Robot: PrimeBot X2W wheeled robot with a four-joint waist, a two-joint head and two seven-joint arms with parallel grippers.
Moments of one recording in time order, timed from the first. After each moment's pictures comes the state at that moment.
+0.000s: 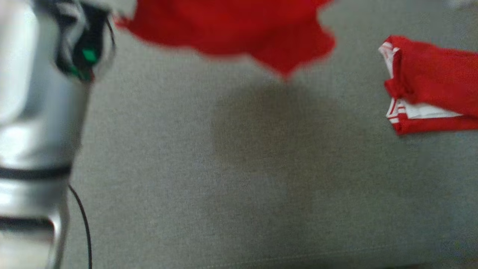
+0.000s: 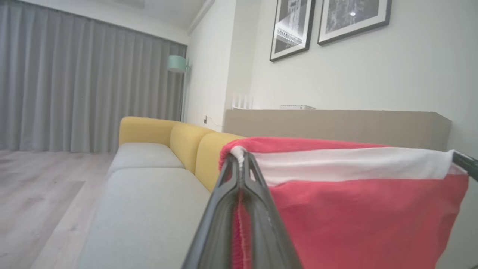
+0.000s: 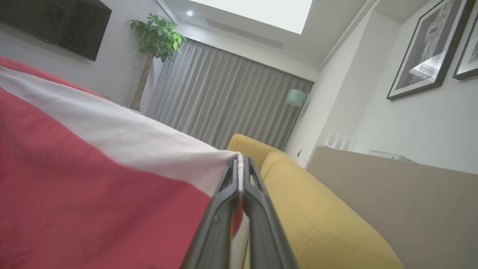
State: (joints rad) left arm -0.95 0.22 -0.35 0.26 -0.59 -0.04 -0.06; right arm -0.97 -0.47 0.35 0.21 0.27 0.12 0.04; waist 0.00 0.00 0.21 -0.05
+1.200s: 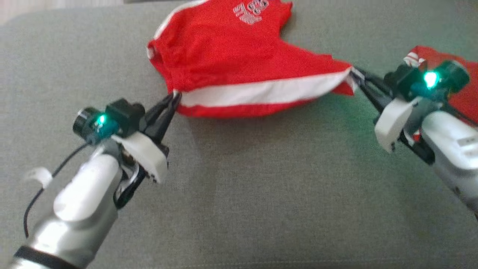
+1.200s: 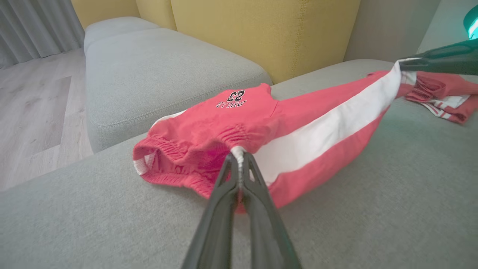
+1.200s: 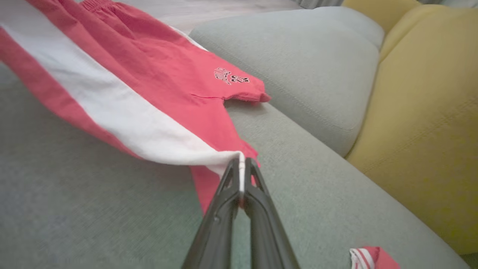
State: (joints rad) left arm -0.61 0.36 -0.74 0.51 -0.46 -0.13 -0.25; right arm -0.90 -0.54 1.08 0.73 0.53 0.12 -0.17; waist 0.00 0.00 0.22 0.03
